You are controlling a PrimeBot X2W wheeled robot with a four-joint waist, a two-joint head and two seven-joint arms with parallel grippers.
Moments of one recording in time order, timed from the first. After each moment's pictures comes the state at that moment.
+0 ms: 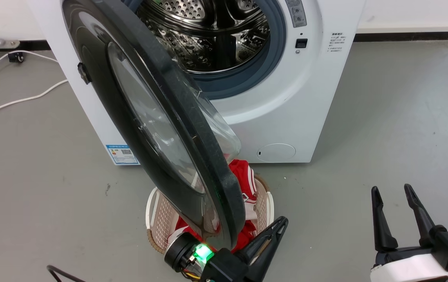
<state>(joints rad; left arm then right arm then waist) -0.03 0.10 -0.64 -0.16 -0.14 -0.08 -0.06 0.07 -0.05 -0.04 0.01 0.08 0.13 -0.25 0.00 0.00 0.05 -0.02</state>
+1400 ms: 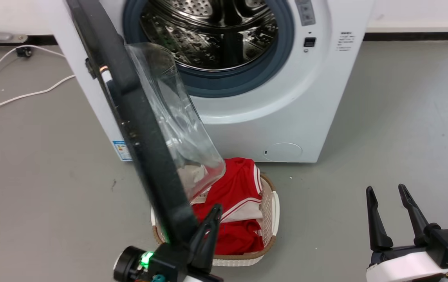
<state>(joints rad) 0.04 0.15 -0.50 -0.14 -0.20 0.13 -0.11 0.06 -0.05 -0.02 0.04 0.09 0.13 -0.25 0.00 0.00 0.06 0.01</state>
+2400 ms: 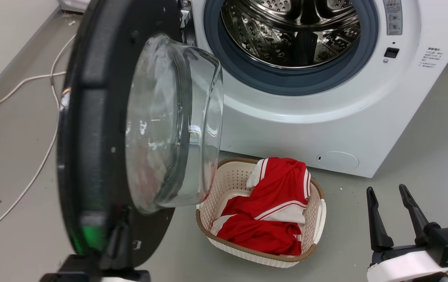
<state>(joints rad) 0.18 0.24 -0.26 -0.23 -0.30 0.26 -0.16 0.06 -0.05 -0.03 0.03 0.08 0.13 -0.23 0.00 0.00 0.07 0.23</state>
